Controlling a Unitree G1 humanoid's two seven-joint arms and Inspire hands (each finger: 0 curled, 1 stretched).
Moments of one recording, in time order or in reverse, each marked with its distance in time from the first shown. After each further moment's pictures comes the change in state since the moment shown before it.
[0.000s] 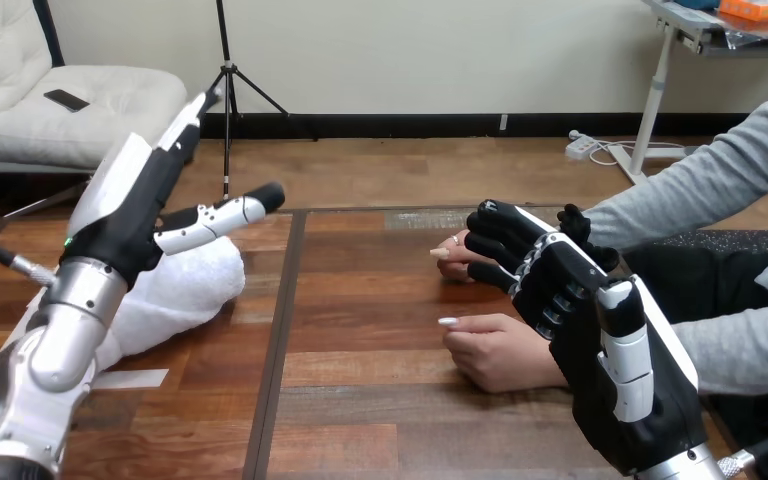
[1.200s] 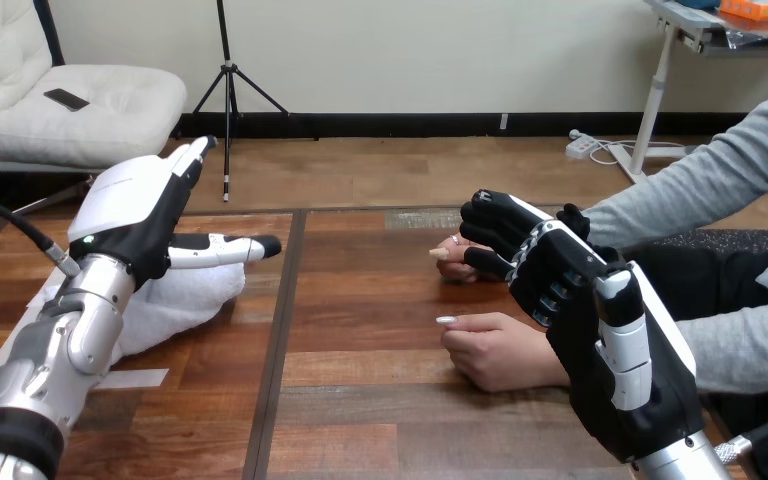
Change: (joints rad) left arm -0.187 0.050 -0.235 0.301 0.250 0.162 0.206; right arm -0.033 0.000 -0.002 0.006 0.001 -0.001 0.010
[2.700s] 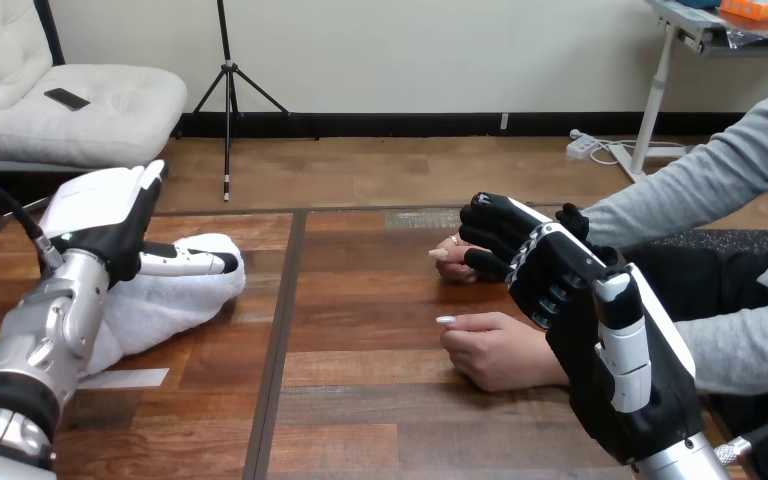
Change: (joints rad) left arm -0.136 0.018 -0.143 0.208 0.040 0.161 0.006; right arm 0.000 0.000 -0.003 0.012 0.001 -0.010 0.009
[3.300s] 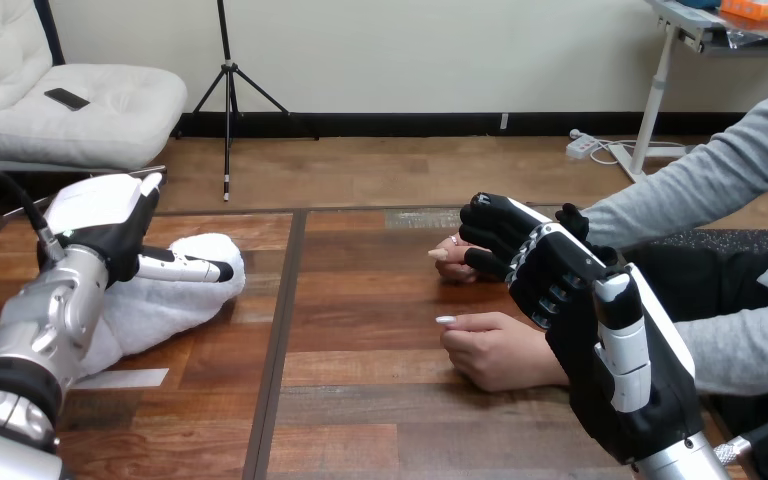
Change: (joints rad) left arm -0.049 0.000 -0.033 0.046 -0.008 0.029 -0.093; right arm -0.003 0.000 -0.001 0.005 0.000 -0.002 0.000
